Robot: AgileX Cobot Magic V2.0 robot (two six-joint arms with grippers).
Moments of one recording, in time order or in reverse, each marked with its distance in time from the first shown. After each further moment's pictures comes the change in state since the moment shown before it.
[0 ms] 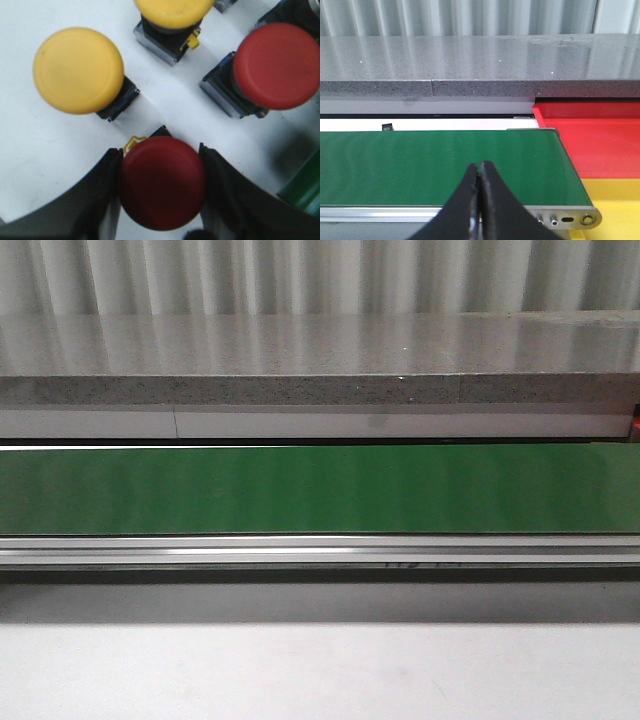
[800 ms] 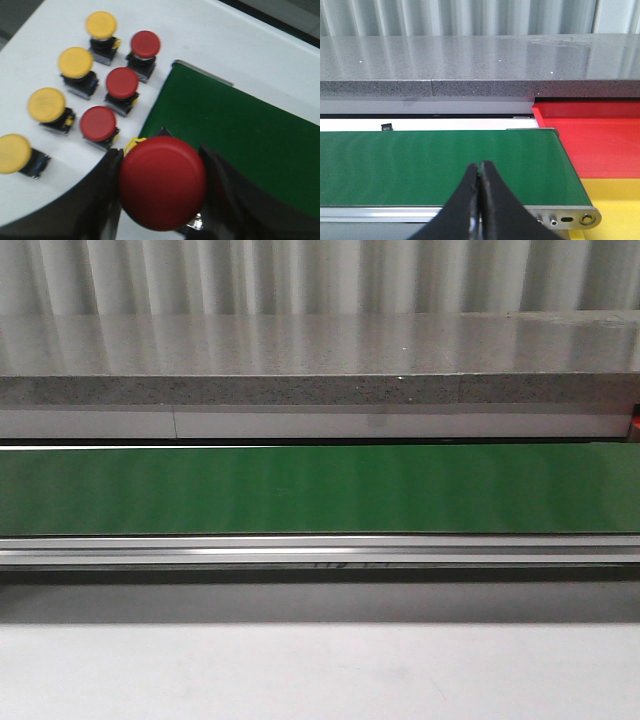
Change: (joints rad) left arm -0.119 -0.350 -0.229 -0.370 0.254 0.487; right arm 0.000 0.000 0.000 0.000 0.000 0.000
